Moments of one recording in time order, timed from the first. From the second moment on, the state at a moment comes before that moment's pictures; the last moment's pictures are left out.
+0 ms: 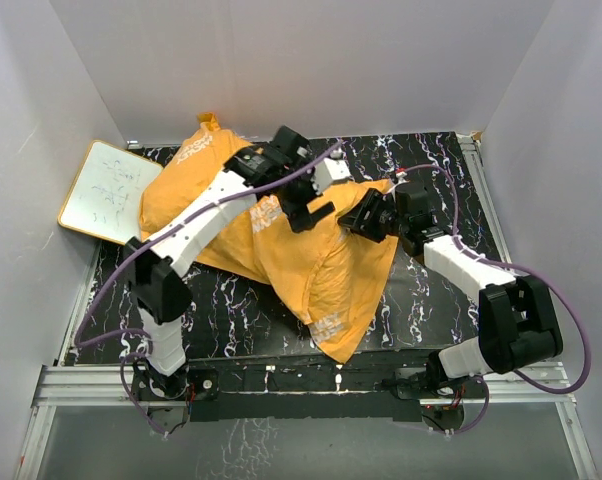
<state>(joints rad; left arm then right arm) -0.67 1.84 1.95 -1.01 0.22 0.54 0.27 1.41 0.83 0.03 -0.39 0.77</state>
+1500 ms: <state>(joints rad) -0.76 1.66 1.61 -0.67 0.00 0.45 0.26 1.34 0.58 0.18 -0.37 0.77</state>
